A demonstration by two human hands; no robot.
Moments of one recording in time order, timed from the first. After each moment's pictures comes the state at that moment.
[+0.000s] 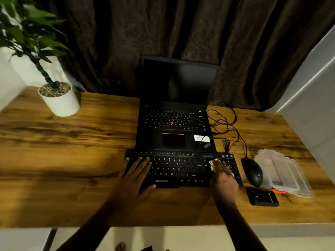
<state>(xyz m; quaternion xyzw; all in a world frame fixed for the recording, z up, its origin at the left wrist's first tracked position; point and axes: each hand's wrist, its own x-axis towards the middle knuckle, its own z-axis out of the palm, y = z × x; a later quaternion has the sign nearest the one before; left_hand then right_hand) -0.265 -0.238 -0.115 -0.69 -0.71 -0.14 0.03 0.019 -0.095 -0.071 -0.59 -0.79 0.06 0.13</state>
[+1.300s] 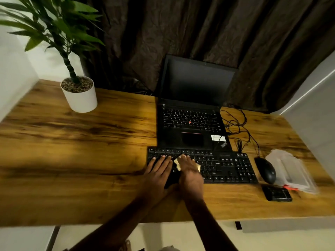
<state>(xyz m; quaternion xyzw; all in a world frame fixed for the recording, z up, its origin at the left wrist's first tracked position) -0.281 -0.240 -0.133 -0.70 -0.67 -0.24 0.08 -0.140 -0.172 -0.089 -0.49 -0.85 0.10 0.17</state>
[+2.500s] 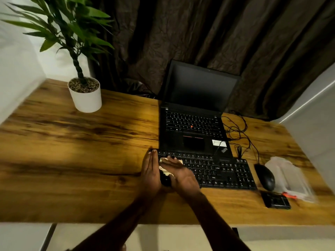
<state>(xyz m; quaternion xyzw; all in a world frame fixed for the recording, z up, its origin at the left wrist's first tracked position) -0.285 -0.232 -0.122 -0.53 -0.74 -0.39 -0.13 -0.163 -0.173 -0.047 -0.28 -0.95 0.12 0.11</state>
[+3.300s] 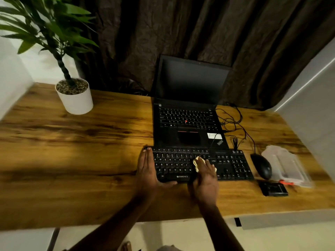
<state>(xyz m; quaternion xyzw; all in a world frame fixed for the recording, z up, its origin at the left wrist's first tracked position) -0.282 -0.238 -0.118 -0.52 -0.75 -0.38 -0.13 -0.093 -0.180 -0.079 -0.59 -0.76 0.13 0.25</state>
